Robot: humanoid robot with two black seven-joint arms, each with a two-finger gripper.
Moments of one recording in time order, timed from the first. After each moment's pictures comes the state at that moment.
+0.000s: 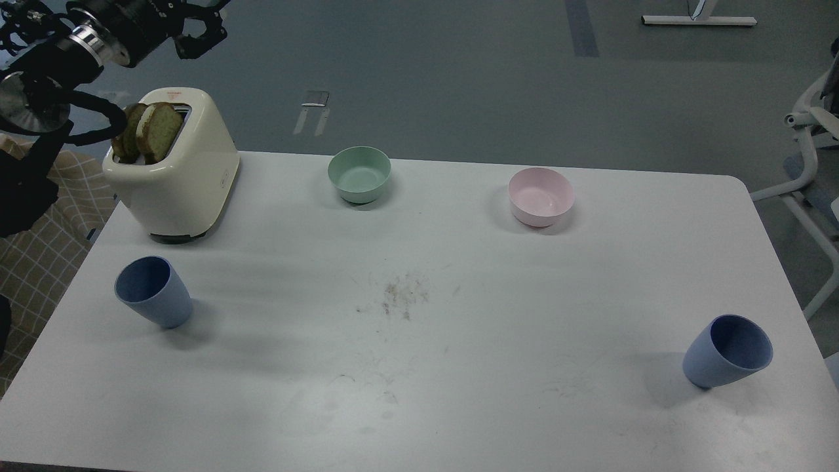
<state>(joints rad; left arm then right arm) -0.99 0.60 -0.90 -0.74 0.06 -0.49 0.05 0.71 -0.72 1.22 0.78 -0.33 0.49 0.17</state>
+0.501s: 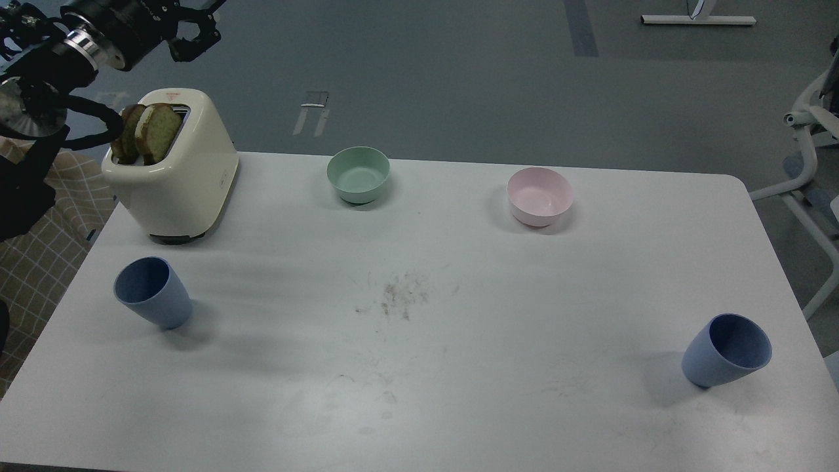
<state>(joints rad) -0.98 0.60 -0.90 -0.73 0.06 -0.49 0.03 0.71 -0.73 1.23 0.77 -0.33 0.49 0.16</state>
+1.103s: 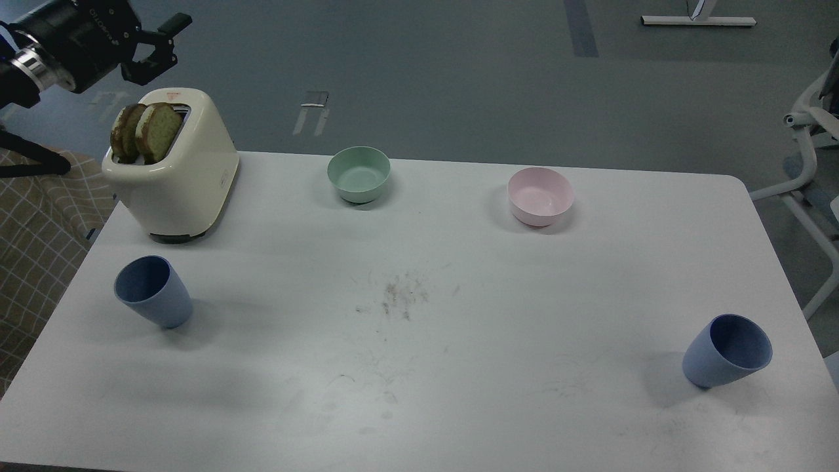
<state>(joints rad) -0.77 0.92 -0.88 -1.14 0.42 -0.49 -0.06 0.70 -0.72 1.25 0.73 -0.33 0.49 0.18</state>
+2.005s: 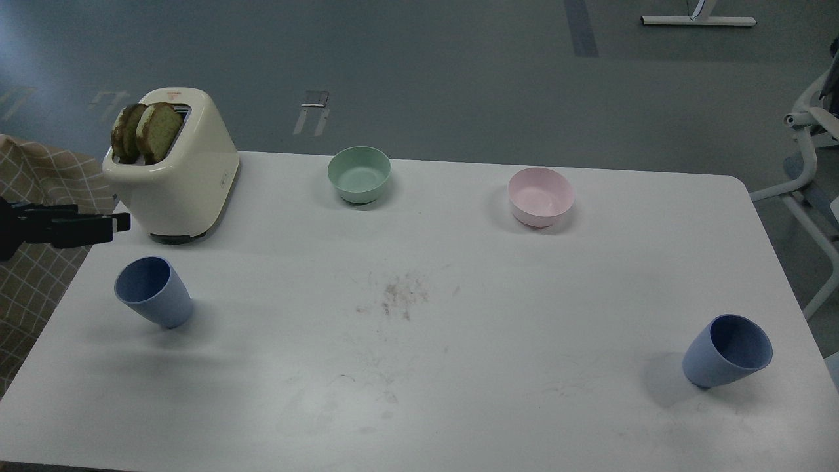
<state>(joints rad) -0.56 1.44 -0.49 -1.49 1.52 -0.29 -0.32 0.62 -0.72 1.31 0.73 -0.33 0.49 0.18</state>
